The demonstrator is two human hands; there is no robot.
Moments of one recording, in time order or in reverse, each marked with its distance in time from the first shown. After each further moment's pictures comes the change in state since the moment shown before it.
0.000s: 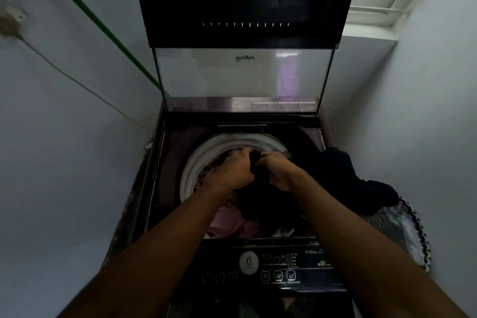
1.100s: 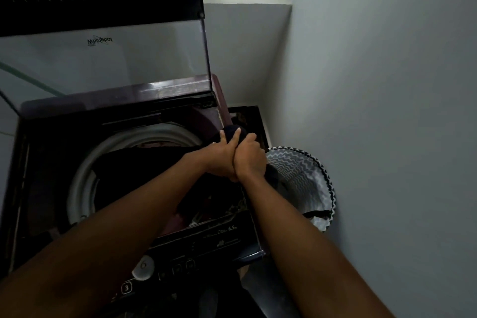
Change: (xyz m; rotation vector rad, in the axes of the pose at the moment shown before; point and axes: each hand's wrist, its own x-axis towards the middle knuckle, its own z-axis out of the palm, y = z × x) left_hand 0.045 0.180 0.096 0.449 -0.322 0.392; right_hand -0.047 0.064 -0.149 -0.615 0.854 -0.039
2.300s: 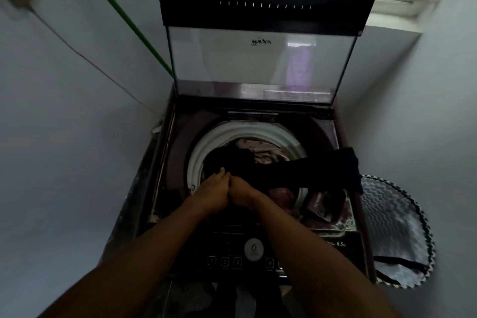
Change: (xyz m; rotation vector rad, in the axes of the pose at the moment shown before) left_hand -0.171 -0.214 0.110 -0.230 0.141 -0.370; right_hand -0.131 -0.139 0.187 -0.231 -0.904 -0.605
